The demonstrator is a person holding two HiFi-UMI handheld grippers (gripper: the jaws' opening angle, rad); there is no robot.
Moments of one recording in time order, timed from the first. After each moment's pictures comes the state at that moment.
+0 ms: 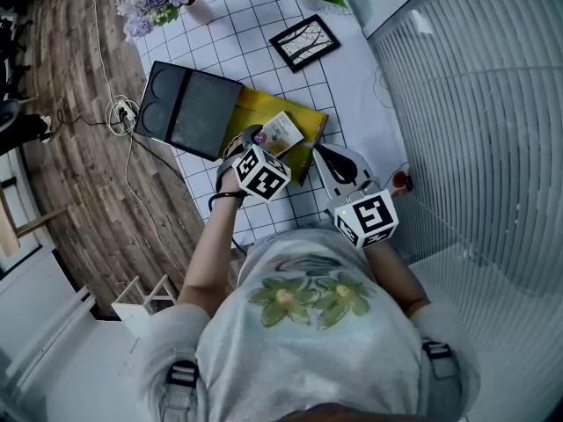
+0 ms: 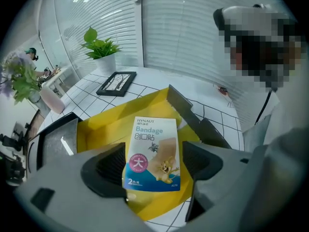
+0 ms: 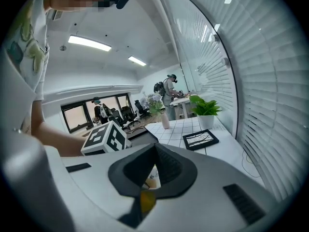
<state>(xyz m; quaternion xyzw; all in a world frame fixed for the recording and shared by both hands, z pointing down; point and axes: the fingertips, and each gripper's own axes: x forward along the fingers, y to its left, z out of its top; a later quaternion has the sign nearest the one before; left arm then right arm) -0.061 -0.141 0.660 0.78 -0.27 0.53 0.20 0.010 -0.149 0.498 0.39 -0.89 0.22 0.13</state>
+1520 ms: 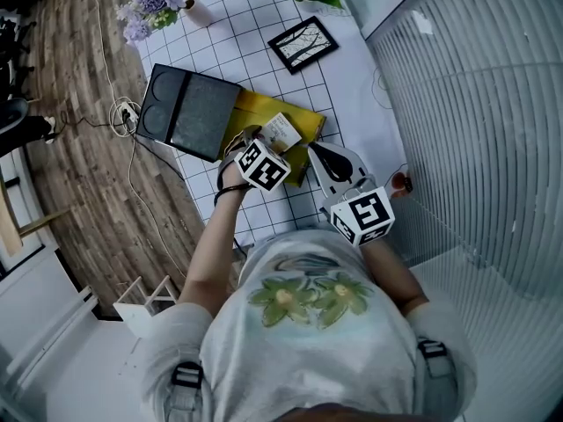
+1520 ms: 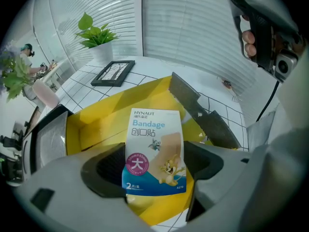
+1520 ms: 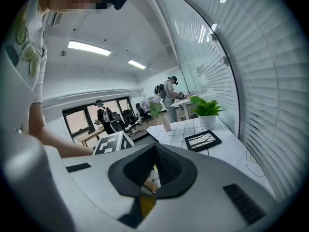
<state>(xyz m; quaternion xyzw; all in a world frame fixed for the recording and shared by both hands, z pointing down) -0.059 -0.142 0.682 0.77 -0.25 0.55 0.22 0.009 -0.153 0.496 0.38 -0.89 0.23 0.11</state>
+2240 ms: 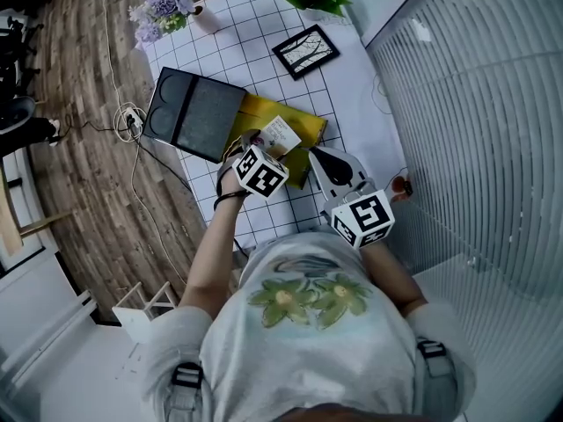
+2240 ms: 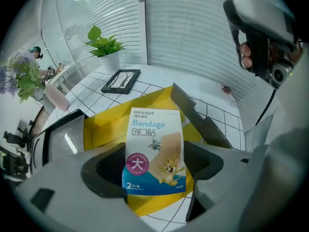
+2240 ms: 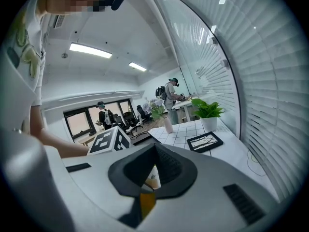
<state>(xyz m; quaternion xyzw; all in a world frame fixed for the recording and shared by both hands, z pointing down) -0.070 -0.142 0.658 0.77 -0.28 0.54 0.21 0.006 -0.145 0.485 0.38 -0.89 0.22 0.10</state>
